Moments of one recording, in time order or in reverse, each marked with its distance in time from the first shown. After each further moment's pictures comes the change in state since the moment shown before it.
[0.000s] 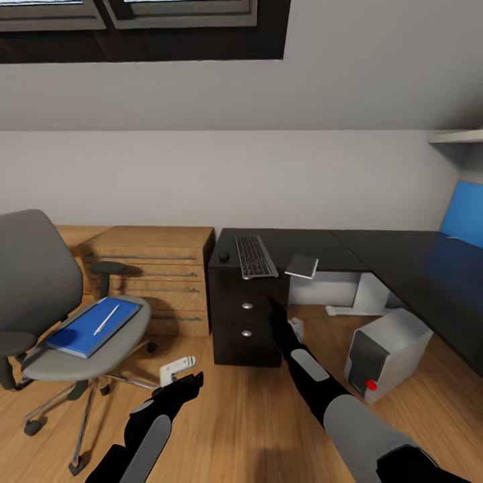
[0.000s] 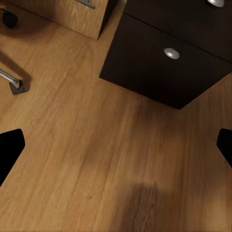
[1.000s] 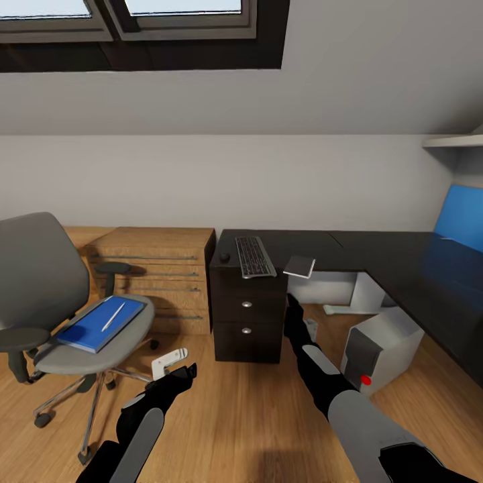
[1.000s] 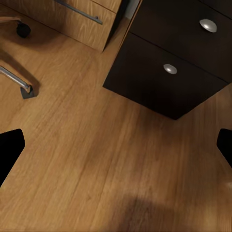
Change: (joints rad) left arm 0.000 -0.003 0.057 -0.048 0.000 0.006 0.004; right arm -0.016 -0.008 -0.175 0.011 -0.056 -0.017 -0.013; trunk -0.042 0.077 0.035
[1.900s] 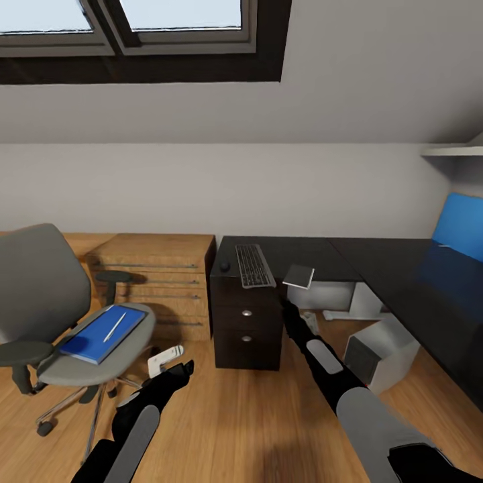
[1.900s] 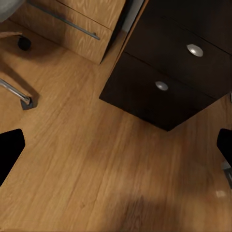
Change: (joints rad) left arm 0.000 0.001 0.033 -0.010 0.000 0.002 -0.020; right arm -0.002 -0.041 -0.003 -0.054 0.331 0.121 -0.125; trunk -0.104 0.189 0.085
